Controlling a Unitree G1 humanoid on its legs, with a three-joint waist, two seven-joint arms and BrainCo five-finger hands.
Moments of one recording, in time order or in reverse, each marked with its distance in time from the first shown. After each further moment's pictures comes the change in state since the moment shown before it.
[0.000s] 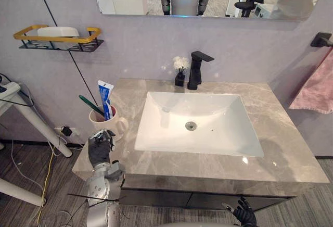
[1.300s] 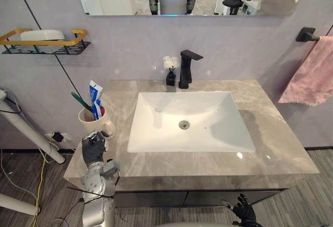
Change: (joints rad) left arm -0.082 0.039 0.057 0.096 0.041 0.012 0.024; right arm -0.015 -0.004 -0.002 -0.010 -0.035 0.000 0.001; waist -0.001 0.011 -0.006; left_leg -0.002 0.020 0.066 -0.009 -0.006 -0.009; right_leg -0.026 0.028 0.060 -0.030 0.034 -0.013
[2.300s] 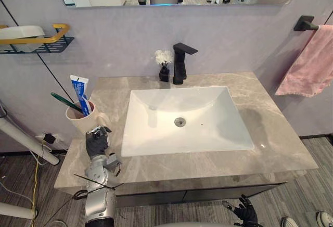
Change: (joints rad) left arm -0.073 0.028 0.004 0.105 0.033 -0.013 0.016; right arm 0.023 -0.006 -0.002 -0.039 -0.031 0.000 0.000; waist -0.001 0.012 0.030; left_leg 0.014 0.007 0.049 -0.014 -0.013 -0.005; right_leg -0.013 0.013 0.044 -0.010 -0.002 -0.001
